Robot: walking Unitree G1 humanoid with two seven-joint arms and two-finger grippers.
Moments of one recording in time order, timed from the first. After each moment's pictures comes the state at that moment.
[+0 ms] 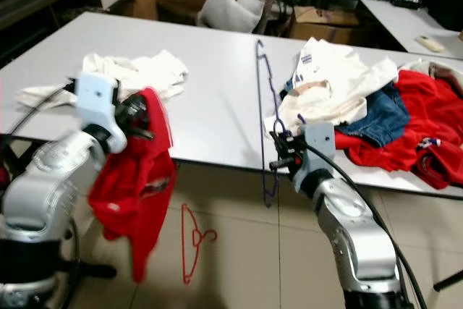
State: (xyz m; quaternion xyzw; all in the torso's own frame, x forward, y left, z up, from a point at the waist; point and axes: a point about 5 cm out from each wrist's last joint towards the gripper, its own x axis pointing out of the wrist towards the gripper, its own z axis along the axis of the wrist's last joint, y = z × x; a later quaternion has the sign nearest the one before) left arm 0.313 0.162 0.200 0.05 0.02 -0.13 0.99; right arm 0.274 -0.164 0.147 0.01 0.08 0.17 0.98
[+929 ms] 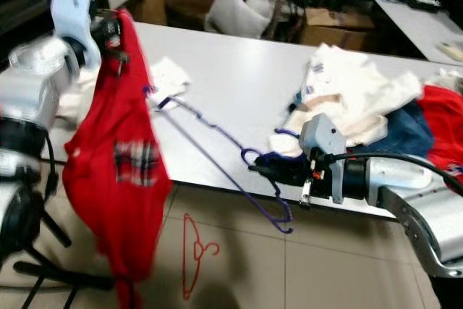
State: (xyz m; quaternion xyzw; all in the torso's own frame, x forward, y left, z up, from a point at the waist) left arm 0.405 0.203 0.293 0.12 -0.06 -0.13 0.98; right arm 0.239 -0.179 0.198 -0.12 0.14 0.56 0.81
